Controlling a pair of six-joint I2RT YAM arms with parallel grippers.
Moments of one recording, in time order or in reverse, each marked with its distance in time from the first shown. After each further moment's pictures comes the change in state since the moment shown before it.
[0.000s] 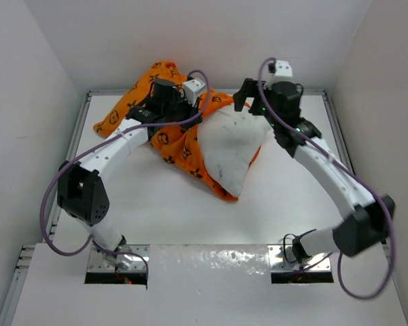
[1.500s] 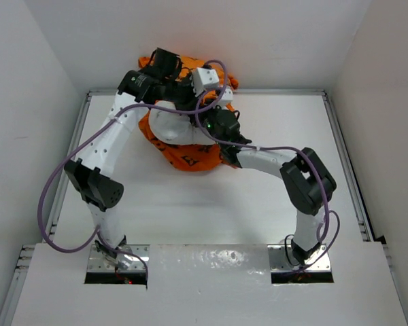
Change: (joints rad) left arm -0.037 0.204 0.739 -0.703 0.102 0.466; right arm 0.264 0.389 -0.115 0.858 0.034 0.243
